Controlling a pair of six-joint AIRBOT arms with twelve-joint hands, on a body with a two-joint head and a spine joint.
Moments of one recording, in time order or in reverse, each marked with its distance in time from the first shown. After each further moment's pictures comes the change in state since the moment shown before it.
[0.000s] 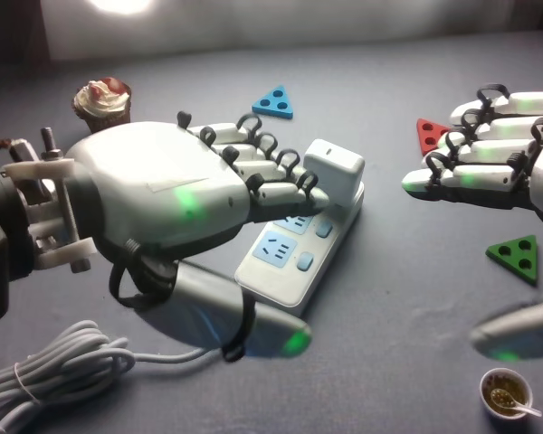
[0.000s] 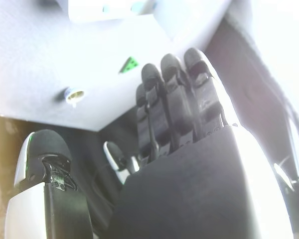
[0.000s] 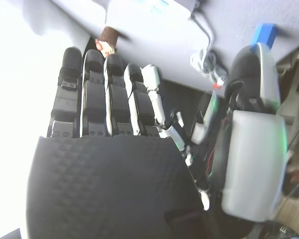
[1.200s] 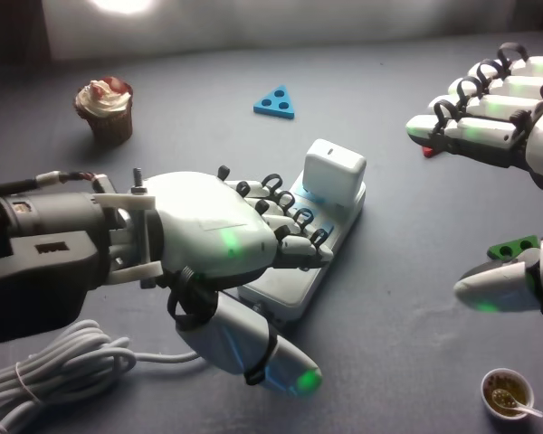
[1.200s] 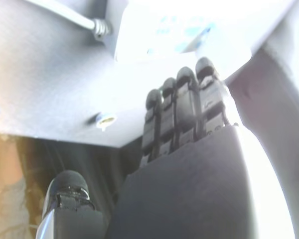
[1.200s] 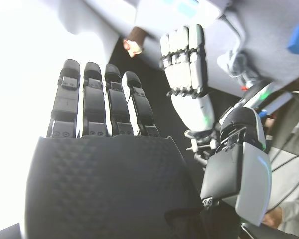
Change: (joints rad) left arm 0.060 -0.194 0.149 0.000 0.114 0.001; right arm -0.019 -0.022 -0.041 0.034 0.227 -0.002
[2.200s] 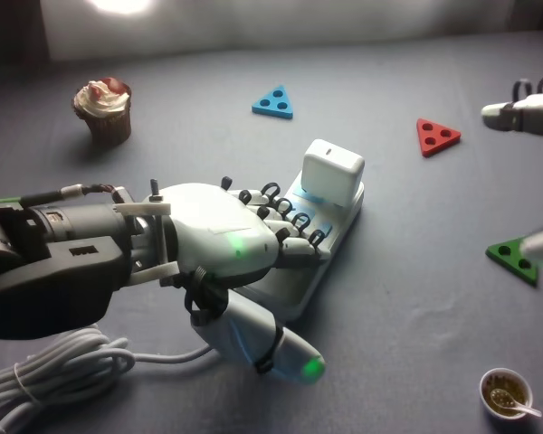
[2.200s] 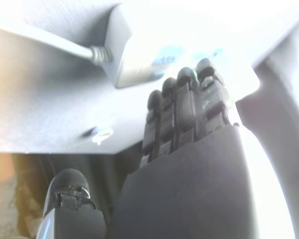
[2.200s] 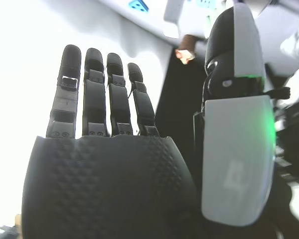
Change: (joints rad) left arm 0.083 -0.092 0.105 -0.043 -0.078 0.000; right arm -0.043 -0.063 0.057 0.433 0.284 0.107
